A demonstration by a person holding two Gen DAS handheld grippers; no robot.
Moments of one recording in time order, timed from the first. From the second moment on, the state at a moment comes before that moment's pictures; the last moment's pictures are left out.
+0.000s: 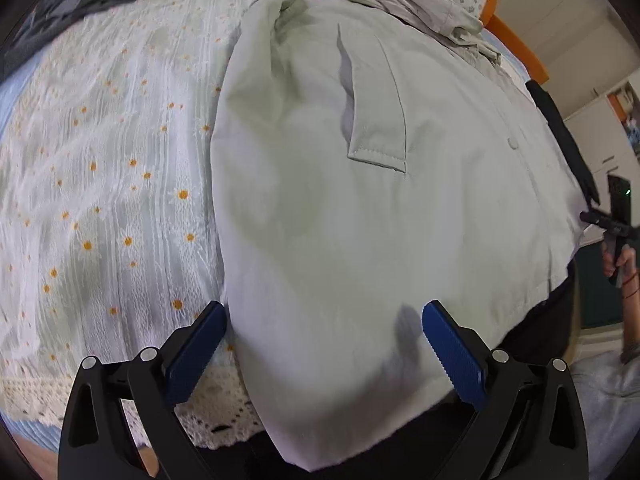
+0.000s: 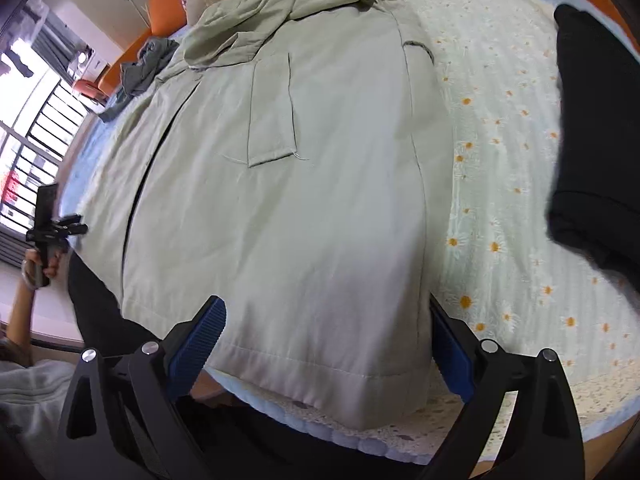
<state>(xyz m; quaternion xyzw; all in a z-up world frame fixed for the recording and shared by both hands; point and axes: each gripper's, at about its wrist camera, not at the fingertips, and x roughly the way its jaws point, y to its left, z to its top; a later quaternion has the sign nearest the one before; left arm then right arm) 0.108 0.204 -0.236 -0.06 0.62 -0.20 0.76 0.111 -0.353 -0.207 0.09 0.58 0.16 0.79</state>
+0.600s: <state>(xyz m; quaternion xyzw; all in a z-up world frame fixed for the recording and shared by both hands) 0.092 0.176 -0.208 -0.05 0.62 -0.23 0.75 0.131 -0.350 -0.206 0.13 0.62 0.19 0.75</state>
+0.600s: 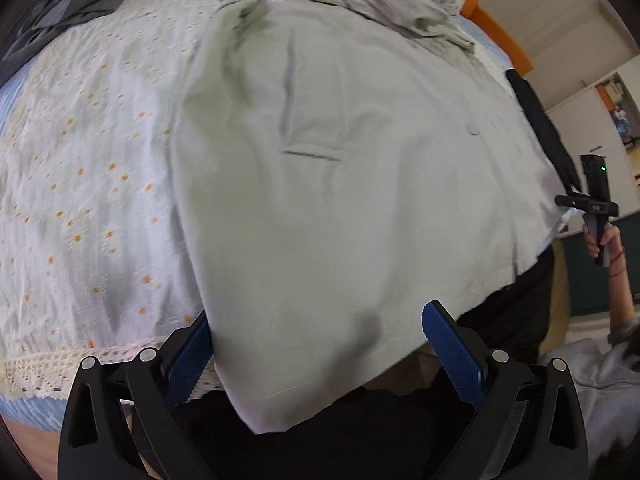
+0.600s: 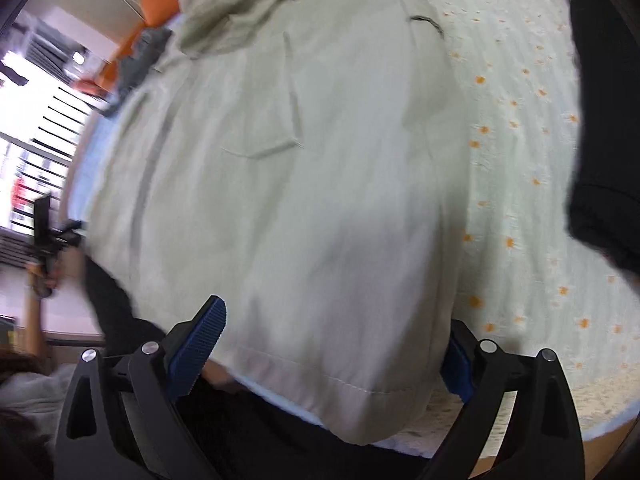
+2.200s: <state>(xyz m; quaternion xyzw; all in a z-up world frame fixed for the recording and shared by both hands) 0.113 0.162 -0.223 -0.04 0.63 -0.16 0.76 0.149 -0.332 -0.195 0.07 0.70 0.11 0.70</state>
